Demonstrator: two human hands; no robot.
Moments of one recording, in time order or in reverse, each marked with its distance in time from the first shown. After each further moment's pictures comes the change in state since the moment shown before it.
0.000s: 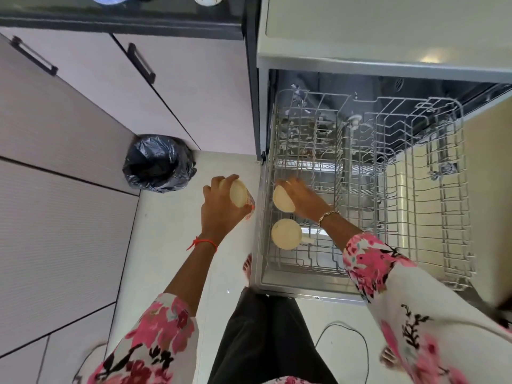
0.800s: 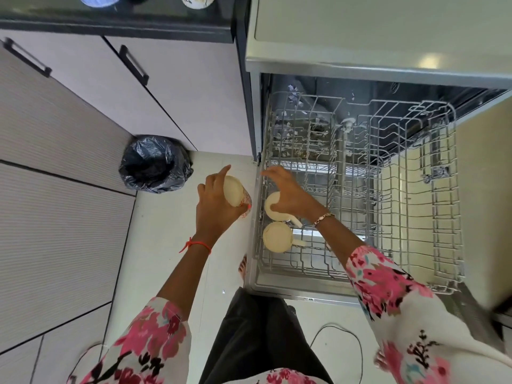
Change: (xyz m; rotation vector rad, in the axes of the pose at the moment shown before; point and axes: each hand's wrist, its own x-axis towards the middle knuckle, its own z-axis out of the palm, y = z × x) left_hand 0.001 0.023 -0.005 -0.059 0.024 0.026; right_hand -0.003 -0.016 -0.036 0.545 0.051 -0.039
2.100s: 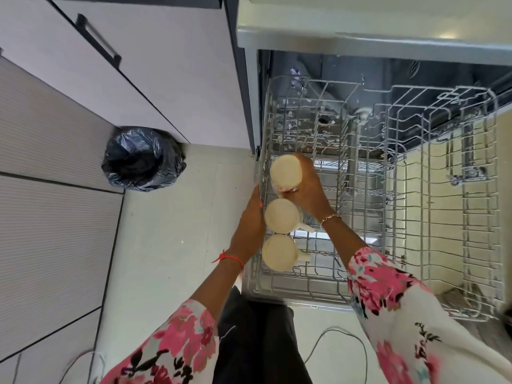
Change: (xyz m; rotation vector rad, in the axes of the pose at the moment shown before) left_hand 0.016 0.008 0.100 -0.450 -0.305 -0.016; right_hand 0.056 0.097 0.018 0.174 0.481 0.036
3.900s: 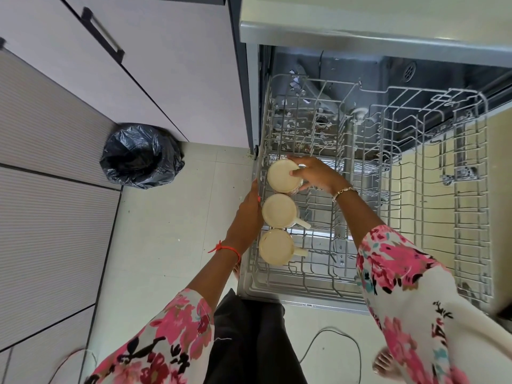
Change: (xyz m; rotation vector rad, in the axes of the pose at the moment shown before) left_hand 0.002 -0.005 -0.003 0.144 -0.001 -0.032; right_hand 0.032 -0.021 -0.041 0.127 -0.431 0.450
